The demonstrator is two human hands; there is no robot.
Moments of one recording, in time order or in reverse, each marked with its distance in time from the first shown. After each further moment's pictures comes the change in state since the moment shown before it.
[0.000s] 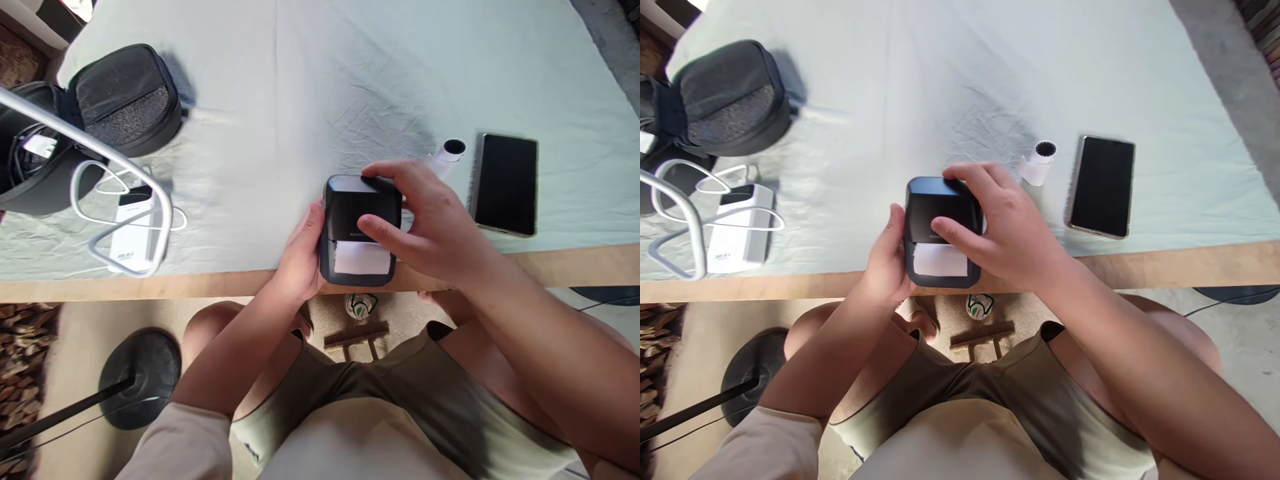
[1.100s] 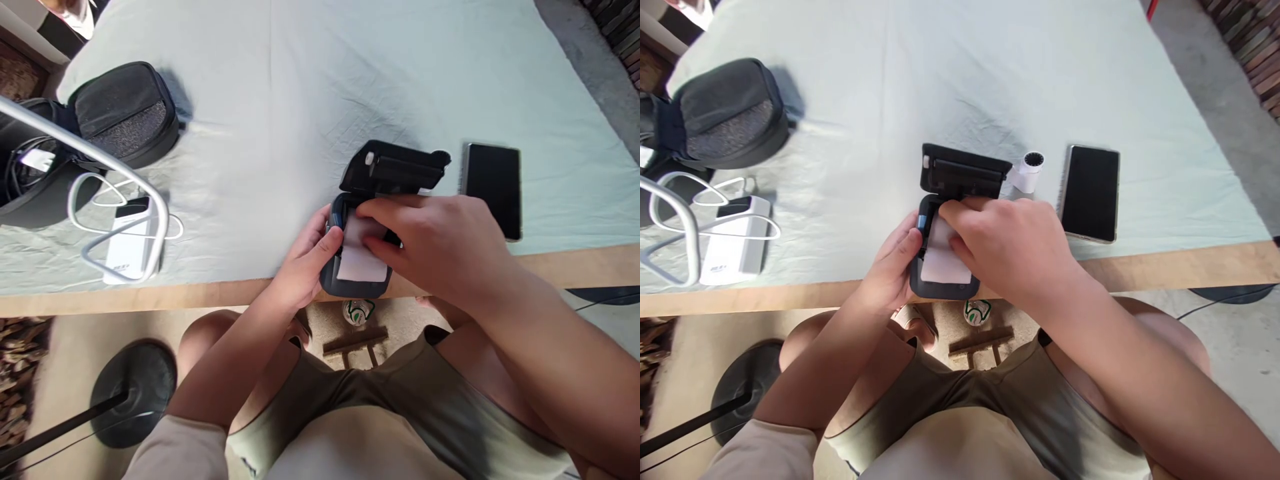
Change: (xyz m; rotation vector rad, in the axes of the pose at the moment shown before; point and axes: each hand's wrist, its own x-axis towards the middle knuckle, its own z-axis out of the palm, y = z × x) left_hand 0.001 0.001 -0.007 0.081 -0.145 0.009; right_hand -0.001 -0.033 -0.019 -0.562 -0.083 0.046
